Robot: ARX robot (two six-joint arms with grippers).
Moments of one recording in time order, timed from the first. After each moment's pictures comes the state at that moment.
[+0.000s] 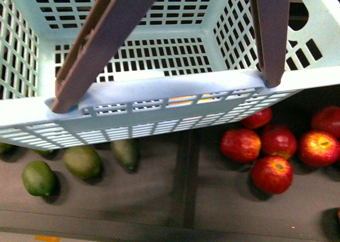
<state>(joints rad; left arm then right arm) -0.48 1.56 1.37 -0.34 0.27 -0.86 0.00 0.75 0.13 0.61 0.00 0.01</state>
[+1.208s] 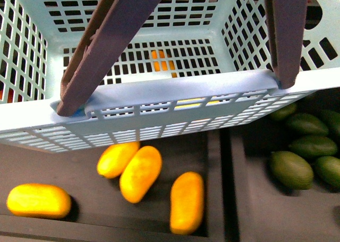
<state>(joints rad) -0.48 1.56 1.37 -0.34 0.28 -0.86 0.00 0.75 0.12 0.61 0.00 0.01</state>
